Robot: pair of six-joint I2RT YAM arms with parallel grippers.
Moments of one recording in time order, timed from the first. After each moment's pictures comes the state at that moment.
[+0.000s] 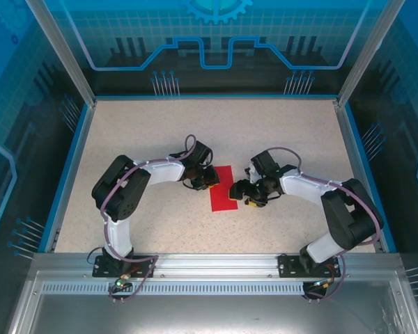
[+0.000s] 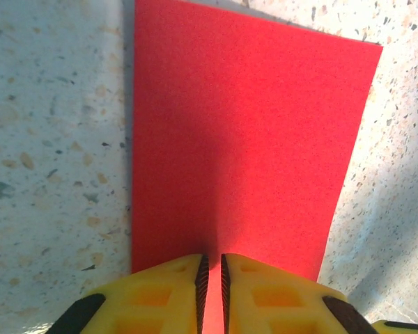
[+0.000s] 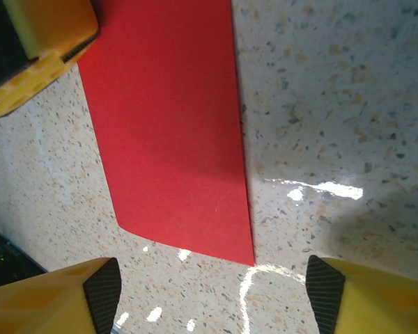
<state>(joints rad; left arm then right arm) -0.57 1.92 1.10 -0.27 0.32 -0.96 0.49 1.54 0.78 -0.46 -0.49 0.65</state>
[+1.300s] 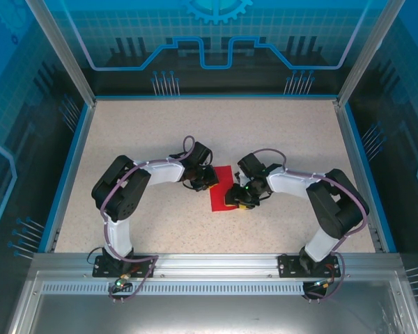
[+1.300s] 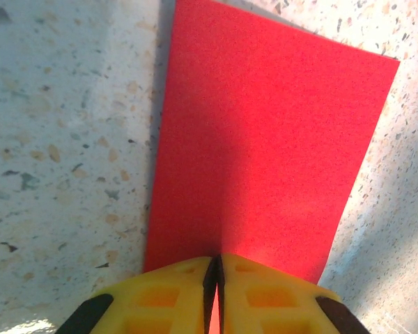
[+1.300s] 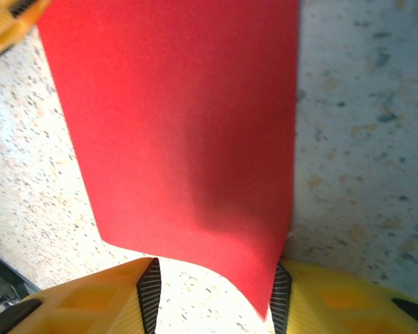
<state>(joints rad) -0.57 1.92 1.09 -0.26 0.30 -1.02 0.58 1.67 0.85 -0.46 -0.46 0.68</state>
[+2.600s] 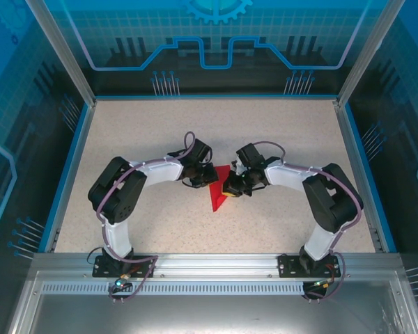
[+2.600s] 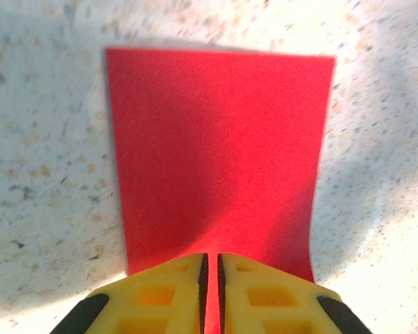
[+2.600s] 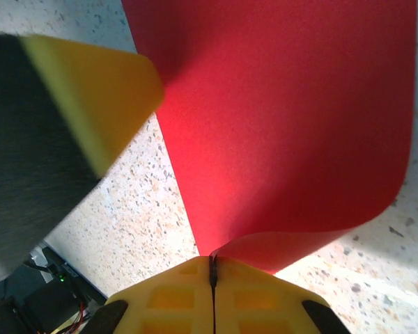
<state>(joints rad) -0.57 1.88 1.12 -0.30 0.27 -0.92 0.55 1.74 0.96 -0.38 -0.55 0.80</state>
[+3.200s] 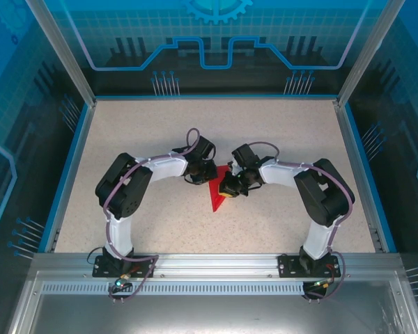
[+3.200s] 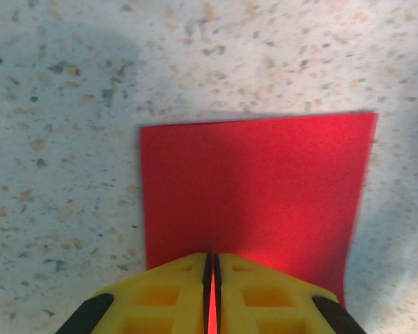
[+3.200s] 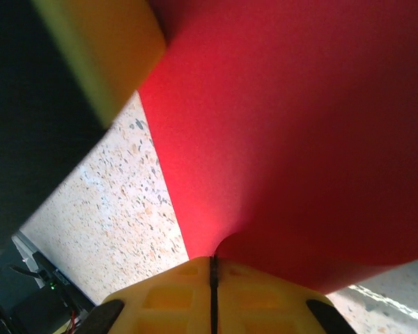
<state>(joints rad) -0.57 1.96 1.20 -0.36 0.18 -0.89 0.56 1.81 0.99 -0.34 -0.55 0.80</state>
